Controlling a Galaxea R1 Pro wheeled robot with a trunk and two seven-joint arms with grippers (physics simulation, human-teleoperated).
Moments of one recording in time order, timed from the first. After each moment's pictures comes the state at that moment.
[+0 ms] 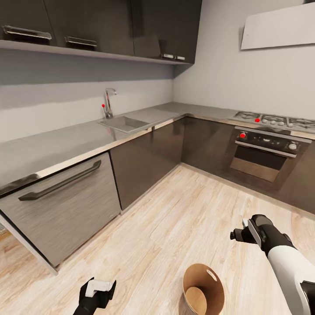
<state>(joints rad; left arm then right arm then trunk) -0.06 0.02 0.00 -0.94 -0.02 -0.13 -0.12 -0.83 -0.24 -0.18 -0.52 0.11 0.87 0.10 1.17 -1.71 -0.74</state>
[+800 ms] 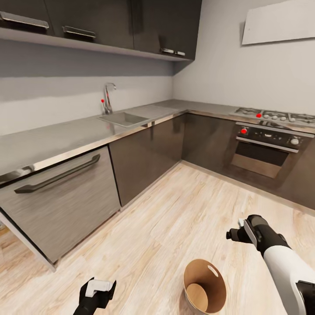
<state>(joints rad) -0.06 0.02 0.00 -0.94 -0.02 -0.13 -0.12 -0.83 -0.21 -0.18 -0.51 0.11 0.86 0.09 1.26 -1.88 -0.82</state>
